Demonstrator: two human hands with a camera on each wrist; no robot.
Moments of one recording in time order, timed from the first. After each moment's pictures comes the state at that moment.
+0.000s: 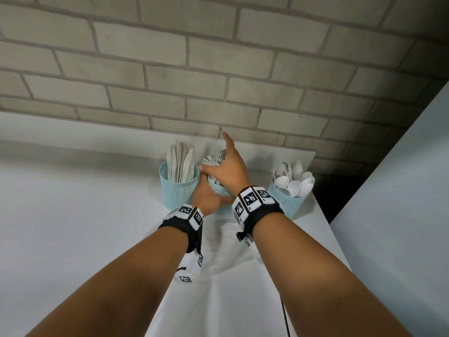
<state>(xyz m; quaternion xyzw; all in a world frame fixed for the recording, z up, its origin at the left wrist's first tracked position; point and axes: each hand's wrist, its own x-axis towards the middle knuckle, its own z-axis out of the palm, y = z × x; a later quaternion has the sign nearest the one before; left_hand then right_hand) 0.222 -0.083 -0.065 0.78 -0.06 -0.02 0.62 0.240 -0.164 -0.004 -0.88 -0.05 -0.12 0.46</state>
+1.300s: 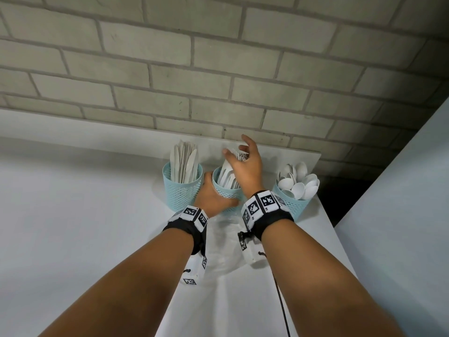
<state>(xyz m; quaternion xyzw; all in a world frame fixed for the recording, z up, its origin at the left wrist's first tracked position) 0.233 -0.083 -0.081 0.80 -0.05 0.03 0.60 0.247 -0.179 -0.011 -0.76 0.04 -0.21 0.62</state>
